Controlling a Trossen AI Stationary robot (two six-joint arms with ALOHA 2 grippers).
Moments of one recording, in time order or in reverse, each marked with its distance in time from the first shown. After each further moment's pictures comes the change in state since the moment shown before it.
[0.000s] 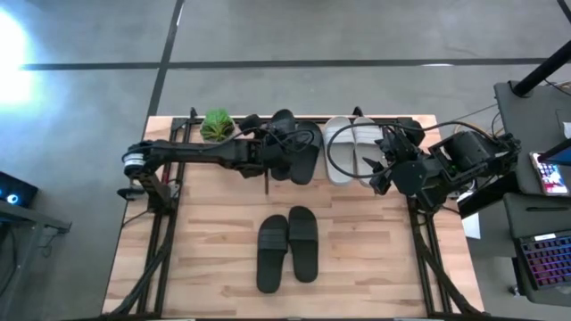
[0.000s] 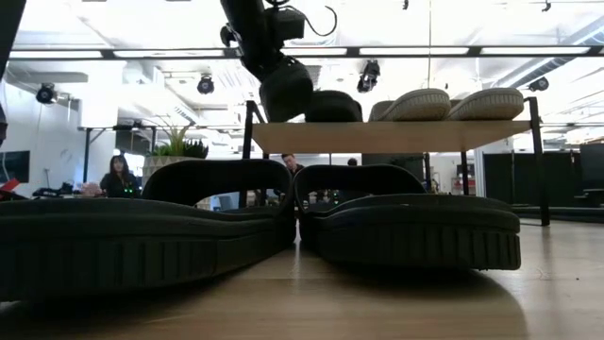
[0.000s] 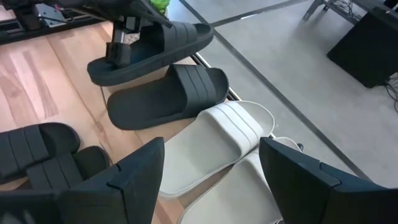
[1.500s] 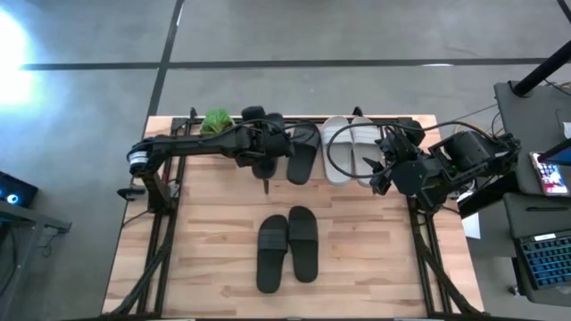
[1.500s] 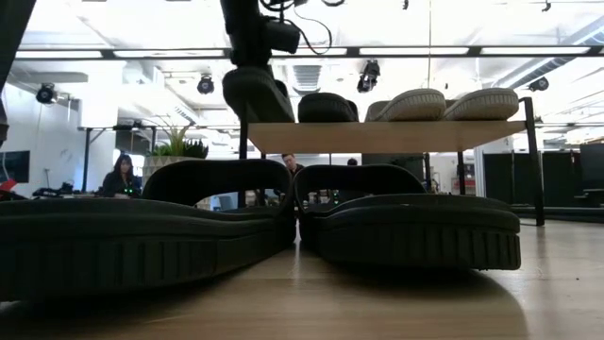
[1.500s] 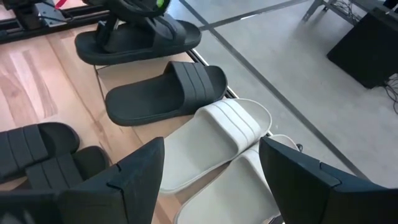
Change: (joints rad) left arm 0.059 0.038 0.148 -0.343 0.119 0.243; right arm 0.000 0.000 0.000 0.000 0.001 -0.004
